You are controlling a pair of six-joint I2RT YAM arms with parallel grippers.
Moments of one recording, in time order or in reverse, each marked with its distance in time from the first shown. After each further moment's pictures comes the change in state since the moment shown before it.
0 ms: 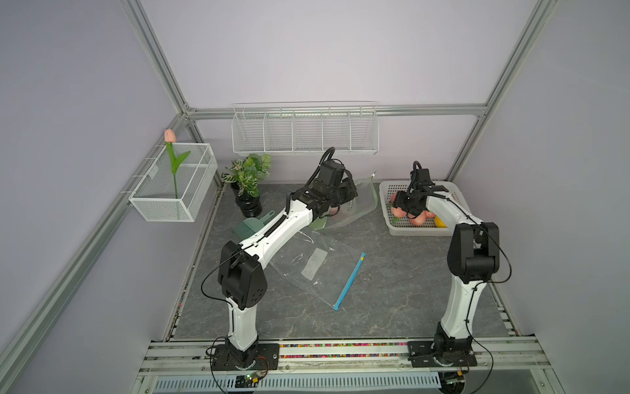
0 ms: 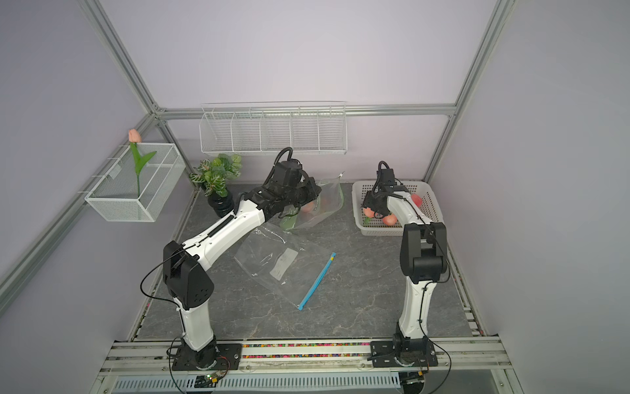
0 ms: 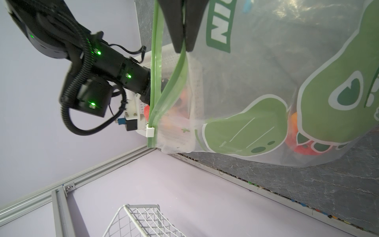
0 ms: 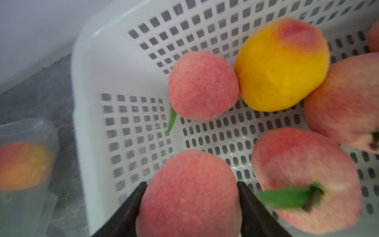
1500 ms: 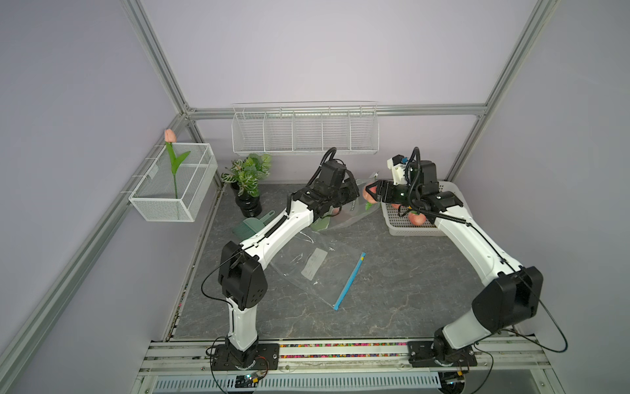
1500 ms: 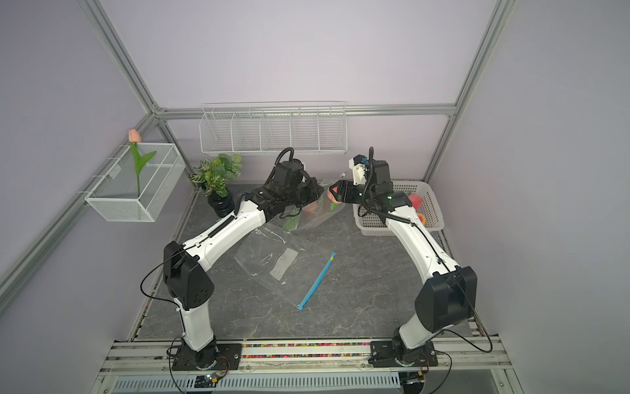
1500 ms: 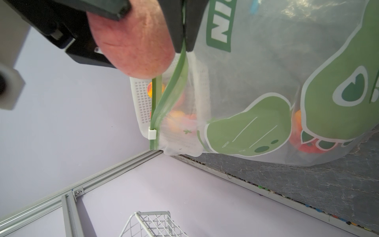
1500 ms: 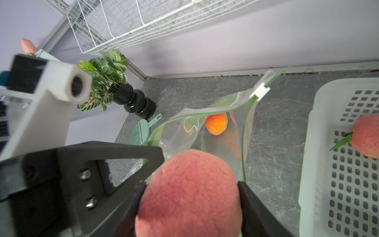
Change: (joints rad) left arm -0.008 -0.002 0.000 0.017 0.031 -0.002; right arm 0.232 -0.383 -0.134 0.167 -0.306 -0.052
